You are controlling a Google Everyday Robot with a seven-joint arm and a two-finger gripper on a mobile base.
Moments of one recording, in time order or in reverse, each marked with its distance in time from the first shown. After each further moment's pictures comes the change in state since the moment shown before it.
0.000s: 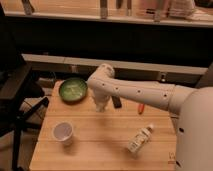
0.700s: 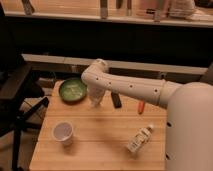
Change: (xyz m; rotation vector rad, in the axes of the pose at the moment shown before) arm 0.016 -0.032 -0.002 0.014 -0.005 -0.054
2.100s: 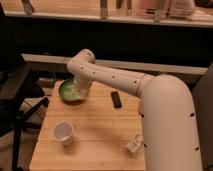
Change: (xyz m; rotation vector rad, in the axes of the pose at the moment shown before) arm 0.037 -0.079 -0.006 0.047 -0.002 -0.148
